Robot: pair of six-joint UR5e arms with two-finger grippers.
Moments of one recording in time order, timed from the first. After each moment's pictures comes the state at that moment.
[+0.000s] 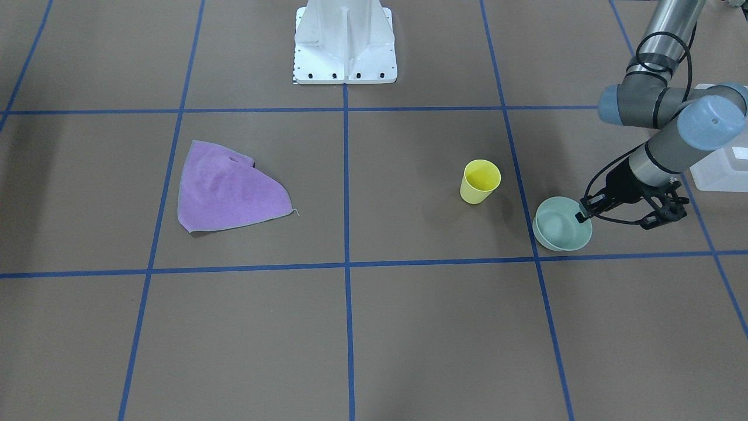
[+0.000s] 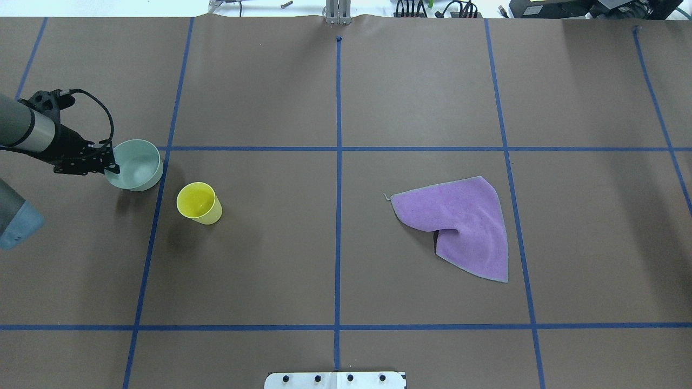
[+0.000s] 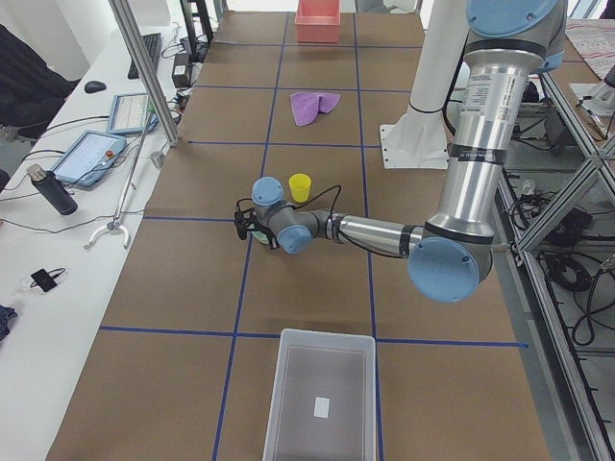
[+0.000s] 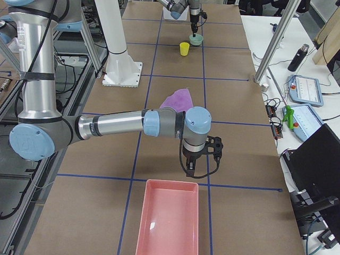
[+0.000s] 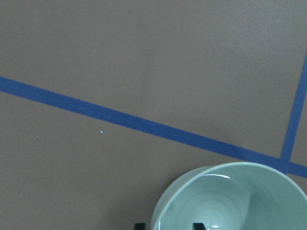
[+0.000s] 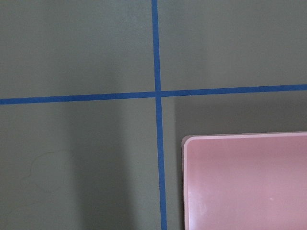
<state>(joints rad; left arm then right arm) -0.97 -1.72 -1.49 -2.28 -2.27 -1.22 1.61 -1.59 1.76 -1.76 2.34 0.02</state>
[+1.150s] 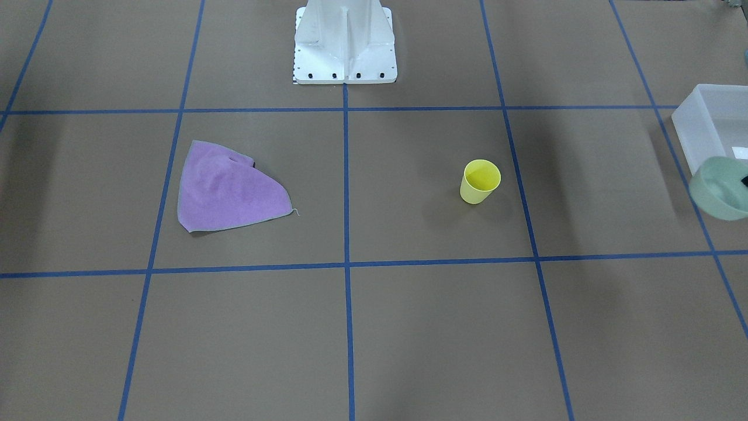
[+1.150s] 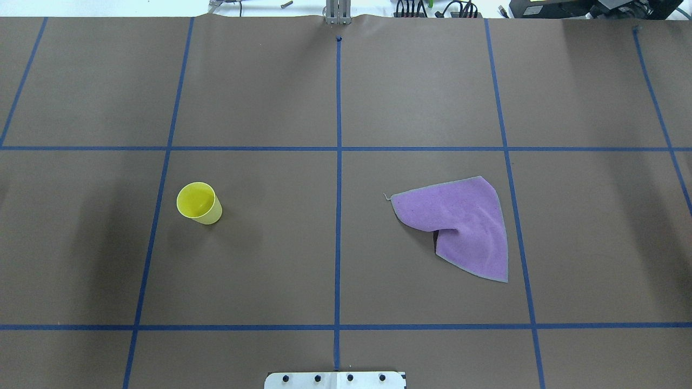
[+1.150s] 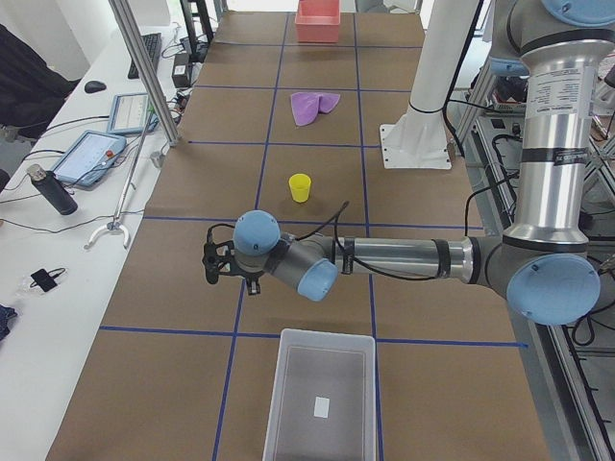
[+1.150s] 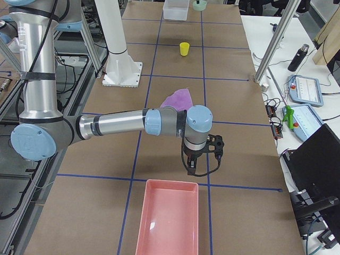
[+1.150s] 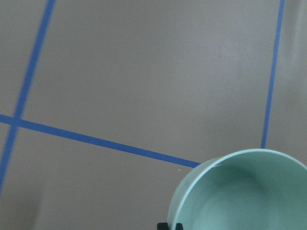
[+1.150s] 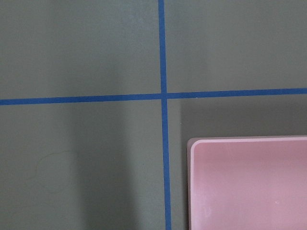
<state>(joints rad) -1.53 -1.54 -1.56 -2.07 -2.52 -0.60 1.60 -1.58 1.76 -1.76 2.34 0.02</state>
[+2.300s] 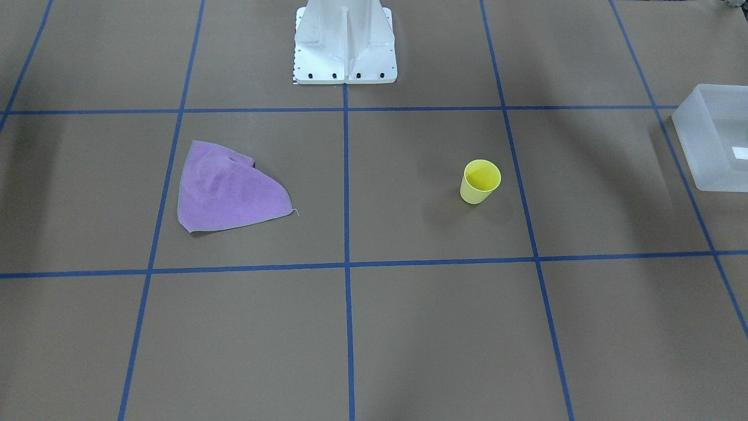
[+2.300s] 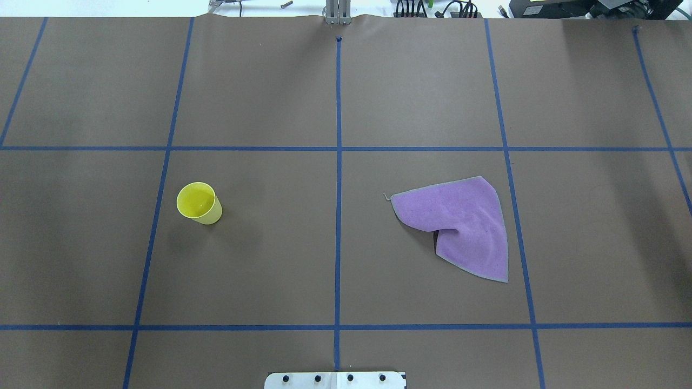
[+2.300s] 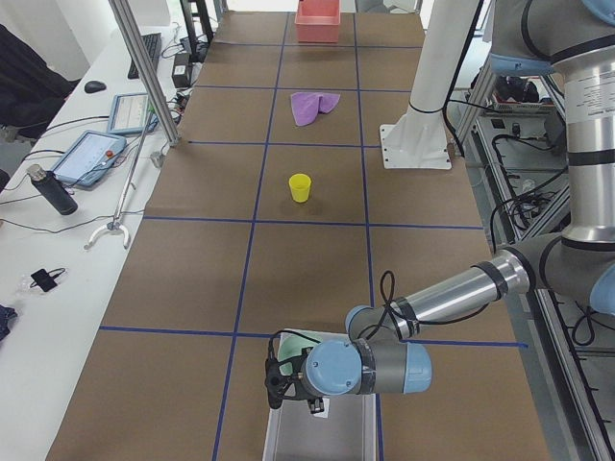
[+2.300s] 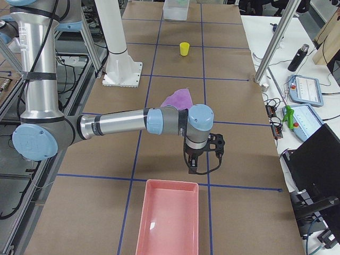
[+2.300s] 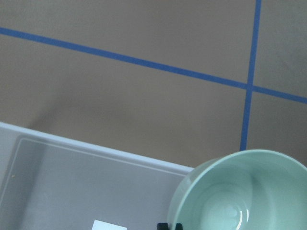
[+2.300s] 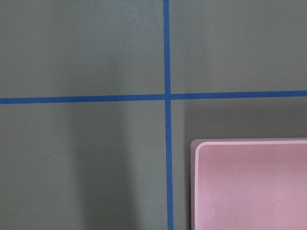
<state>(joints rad) -1.74 -1.35 -1.39 -2.01 -2.50 -0.13 1.59 -1.57 1.76 -1.76 2.34 0.02</state>
